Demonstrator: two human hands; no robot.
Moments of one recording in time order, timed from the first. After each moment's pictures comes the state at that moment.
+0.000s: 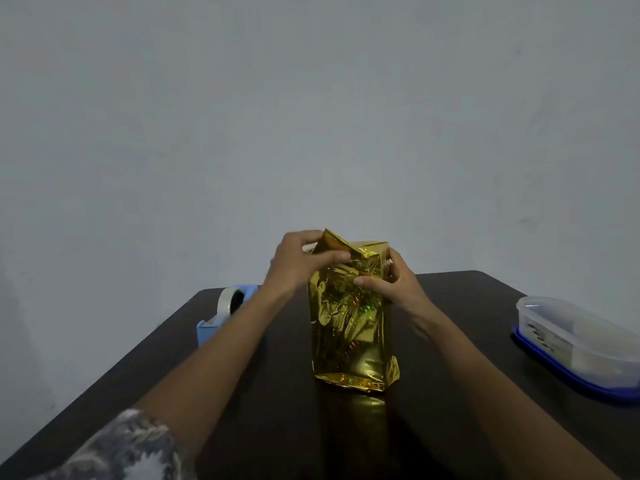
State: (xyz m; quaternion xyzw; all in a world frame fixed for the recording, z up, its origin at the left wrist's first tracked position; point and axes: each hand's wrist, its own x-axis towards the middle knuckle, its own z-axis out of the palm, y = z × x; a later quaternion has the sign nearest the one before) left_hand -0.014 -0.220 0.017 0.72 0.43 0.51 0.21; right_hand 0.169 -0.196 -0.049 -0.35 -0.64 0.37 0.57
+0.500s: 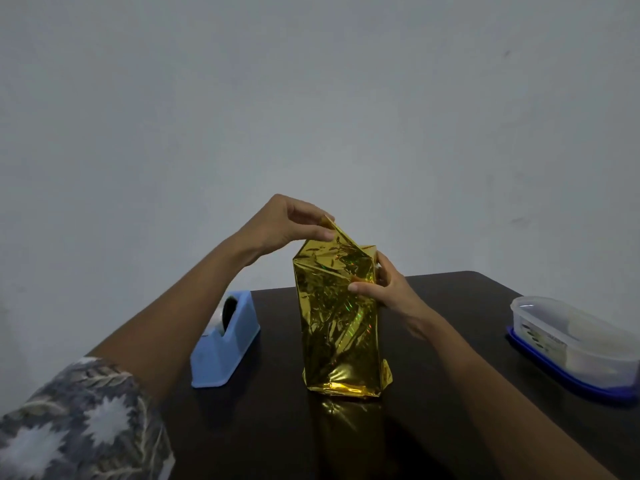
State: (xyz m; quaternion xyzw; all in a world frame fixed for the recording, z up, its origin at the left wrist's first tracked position) left_hand -0.026 -0.214 0.078 0.81 0.38 0.40 0.22; right_hand 0.175 -0.187 -0.050 -0.35 -0.66 0.40 0.53
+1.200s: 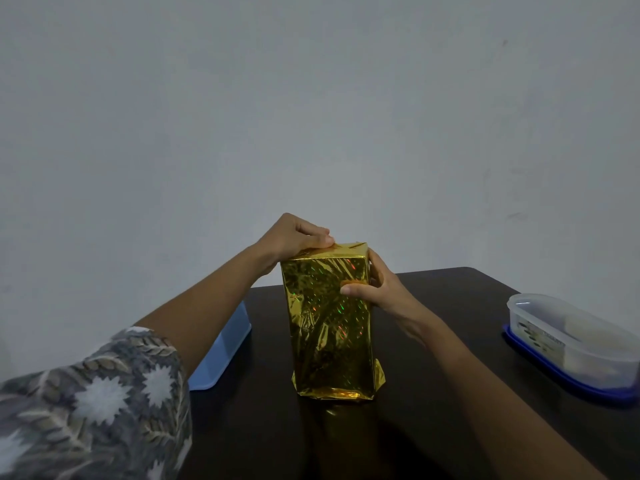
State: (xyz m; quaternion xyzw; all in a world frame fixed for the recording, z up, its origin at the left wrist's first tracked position) left_hand -0.004 -0.171 0.051 0.76 0.47 0.37 0.25; right_hand 0.175 -0.192 -0.048 -0.34 -0.68 0.41 0.50
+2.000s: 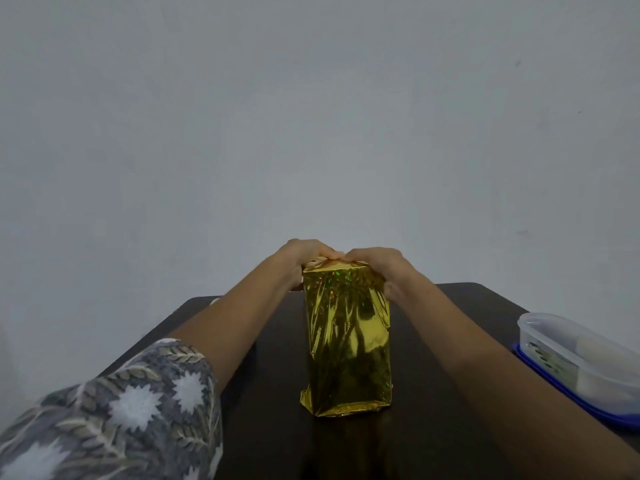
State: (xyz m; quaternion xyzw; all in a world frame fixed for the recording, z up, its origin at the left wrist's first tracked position) left_hand 0.007 -0.175 0.050 0.53 0.59 0.38 0.47; right_hand 0.142 -0.192 0.027 -0.49 -0.44 0.52 0.54
